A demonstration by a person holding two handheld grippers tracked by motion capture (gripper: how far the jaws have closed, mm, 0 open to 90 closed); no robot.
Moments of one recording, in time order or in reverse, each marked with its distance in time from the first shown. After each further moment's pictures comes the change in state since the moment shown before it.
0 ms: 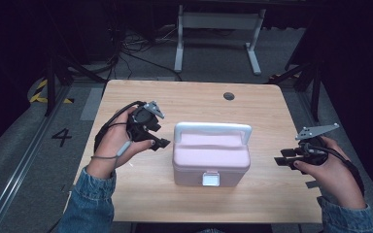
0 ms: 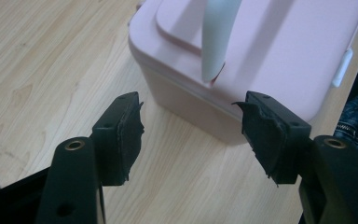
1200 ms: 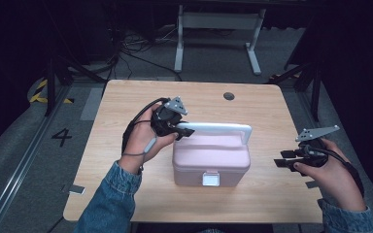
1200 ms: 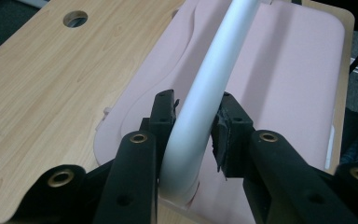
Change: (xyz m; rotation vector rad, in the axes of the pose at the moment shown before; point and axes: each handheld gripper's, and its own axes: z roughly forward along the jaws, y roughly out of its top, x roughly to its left) left arm -0.010 0.035 0.032 -0.191 -0.041 0.075; right arm 0.002 -0.004 0.002 -0.006 0.011 0.005
